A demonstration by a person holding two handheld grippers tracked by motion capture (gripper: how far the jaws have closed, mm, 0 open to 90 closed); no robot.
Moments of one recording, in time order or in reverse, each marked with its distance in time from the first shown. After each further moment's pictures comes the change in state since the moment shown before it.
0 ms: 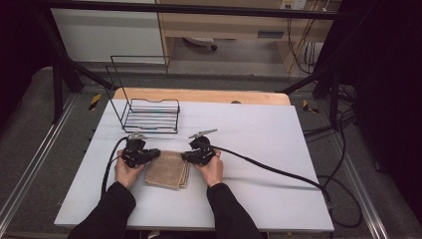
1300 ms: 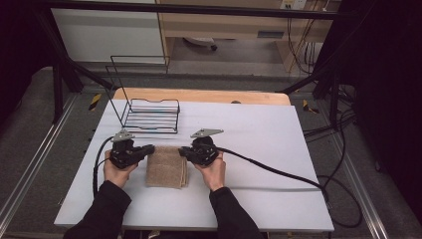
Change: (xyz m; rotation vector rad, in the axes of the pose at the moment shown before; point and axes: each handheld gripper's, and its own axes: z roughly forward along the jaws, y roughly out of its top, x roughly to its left) left arm -0.012 0.005 -0.053 -0.155 -0.046 0.023; right arm 0.025 0.007 -0.041 -0.170 0.040 -0.090
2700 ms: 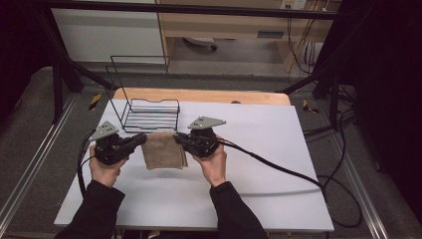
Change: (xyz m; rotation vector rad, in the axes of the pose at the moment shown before) left arm -0.017 0.030 -0.053 -0.186 0.013 0.049; right arm 0.029 0.046 -0.040 -0.143 -0.006 -0.158
